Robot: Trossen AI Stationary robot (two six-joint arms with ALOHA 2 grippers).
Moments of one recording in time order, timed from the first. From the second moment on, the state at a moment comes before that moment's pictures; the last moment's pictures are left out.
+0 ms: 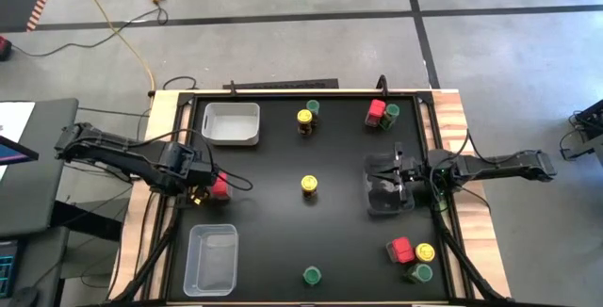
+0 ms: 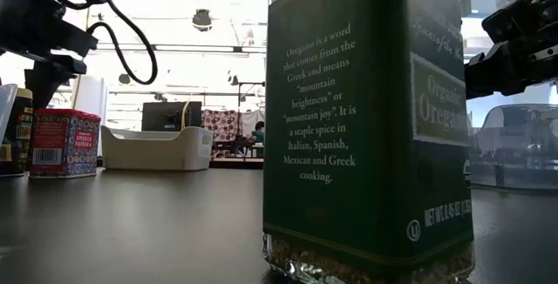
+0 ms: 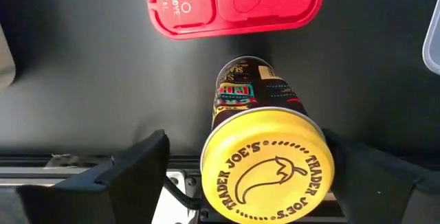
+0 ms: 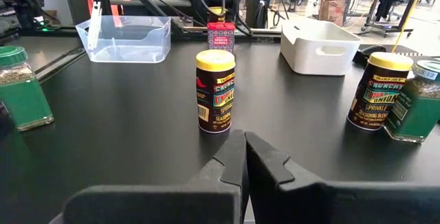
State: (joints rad) left arm -0.16 0.94 0.73 -1.34 -0.04 -0.16; right arm 0.03 0.20 0.01 0.03 0.05 -0.03
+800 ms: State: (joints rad) left arm -0.16 0.94 0.79 -1.36 -0.05 -0.41; right arm 0.03 0.20 0.01 0.03 0.05 -0.03
